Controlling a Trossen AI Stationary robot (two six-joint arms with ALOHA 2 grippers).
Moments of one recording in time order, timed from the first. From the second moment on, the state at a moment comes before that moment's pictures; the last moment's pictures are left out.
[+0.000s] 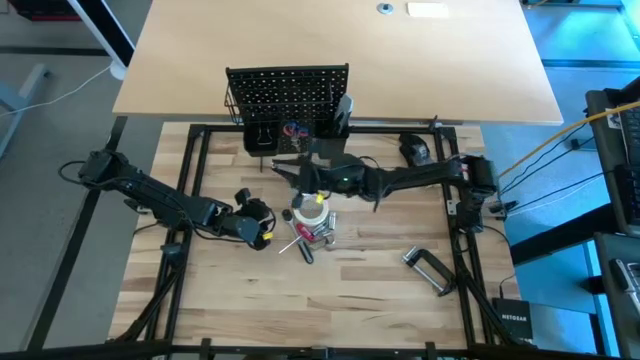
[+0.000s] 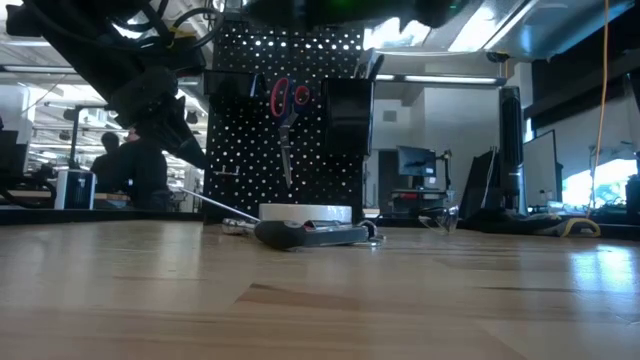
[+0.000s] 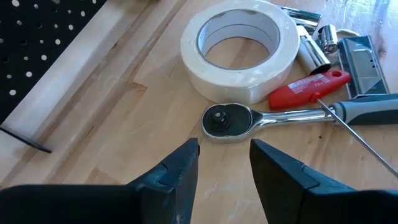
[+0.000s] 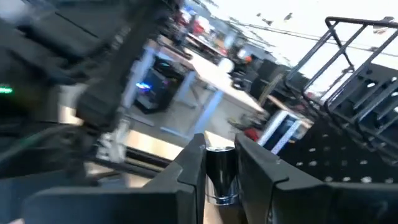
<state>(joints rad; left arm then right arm) -0.29 1.27 0.58 -0.24 -0.63 -0.49 -0.05 1.86 1.35 0.59 0.20 -0.56</state>
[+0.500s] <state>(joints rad) -0.29 1.27 0.58 -0.25 -0.63 -0.49 -0.17 2.06 1.57 0.54 0.28 -0.60</state>
